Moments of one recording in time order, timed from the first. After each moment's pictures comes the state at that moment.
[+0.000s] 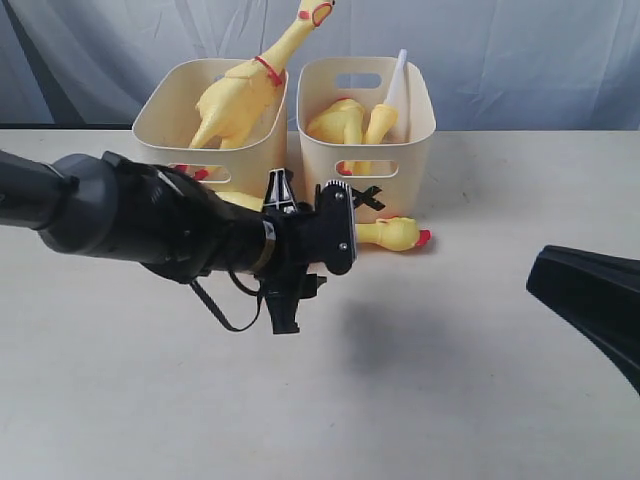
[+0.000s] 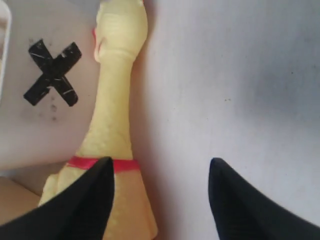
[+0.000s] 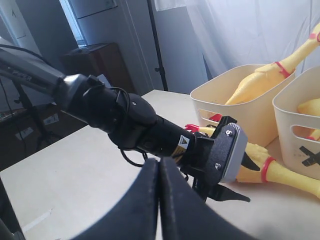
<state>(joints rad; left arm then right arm) -0.69 1.94 -1.03 1.75 0.01 -0.81 0.56 0.43 -0.30 1.52 0.33 -1.28</state>
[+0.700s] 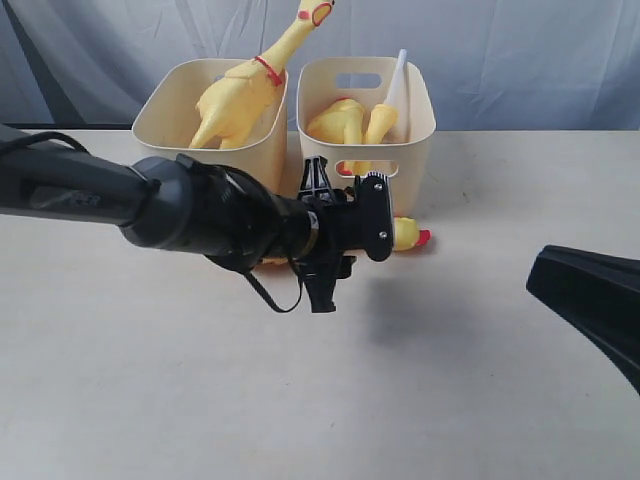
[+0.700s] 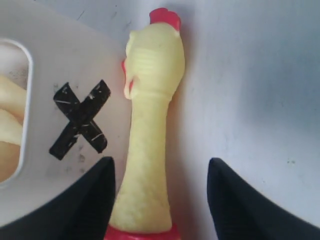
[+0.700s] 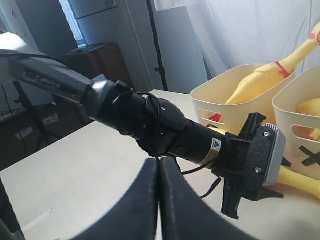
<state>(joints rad) -0.74 2.07 -1.22 1.75 0.09 -0.81 0.56 0.43 -0.30 1.52 0.33 -1.28</state>
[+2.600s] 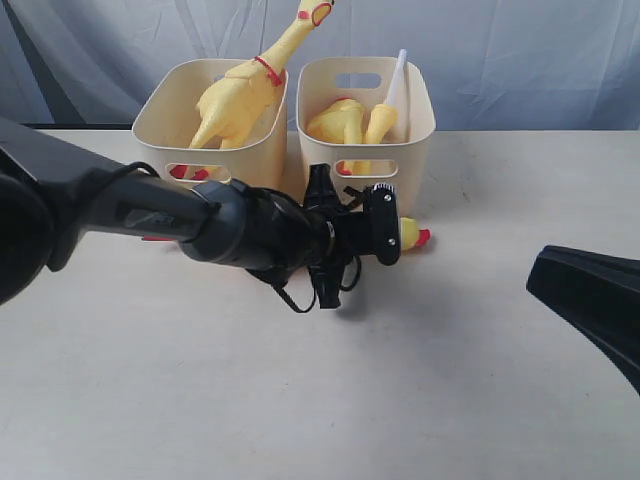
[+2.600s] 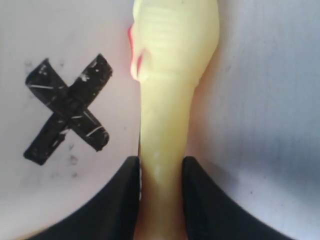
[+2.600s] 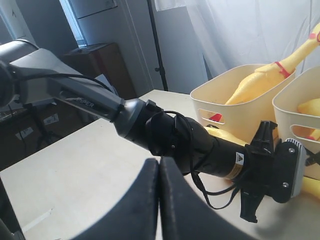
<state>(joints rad) -0.76 2.23 -1.34 1.72 0.27 -0.79 0.56 0.43 -0.30 1.52 0.33 -1.28</state>
